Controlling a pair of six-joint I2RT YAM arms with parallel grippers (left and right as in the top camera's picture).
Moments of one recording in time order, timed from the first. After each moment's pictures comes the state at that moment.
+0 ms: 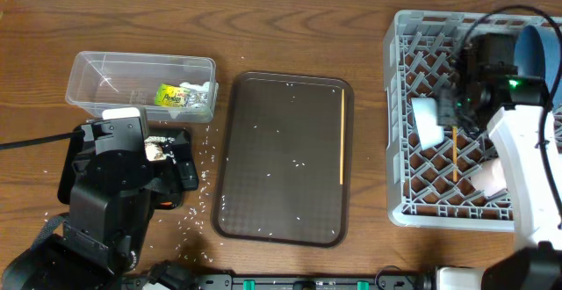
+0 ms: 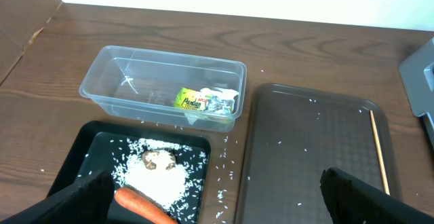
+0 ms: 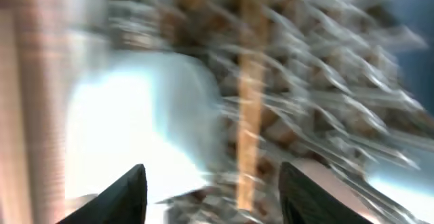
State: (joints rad) left arm -0.49 0.84 1.40 -1.24 -0.45 -0.38; right arm -0.02 1.51 1.34 -1.02 0.12 0.02
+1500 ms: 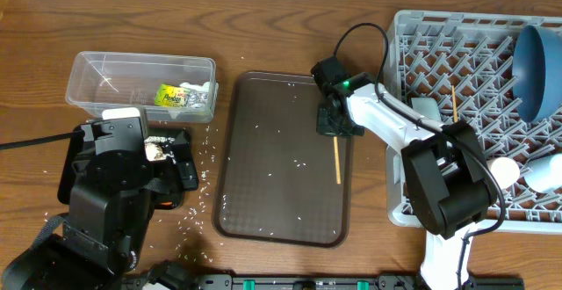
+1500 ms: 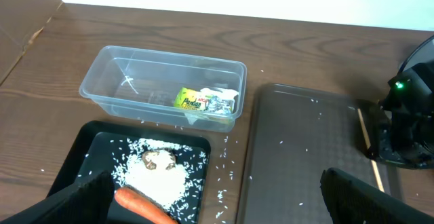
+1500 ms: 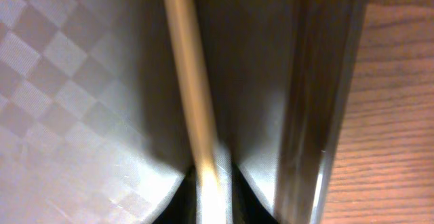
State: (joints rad) left arm -0.49 0.83 1.40 -1.24 -0.45 -0.38; right arm 0.48 2.05 1.39 -0.78 0.06 0.59
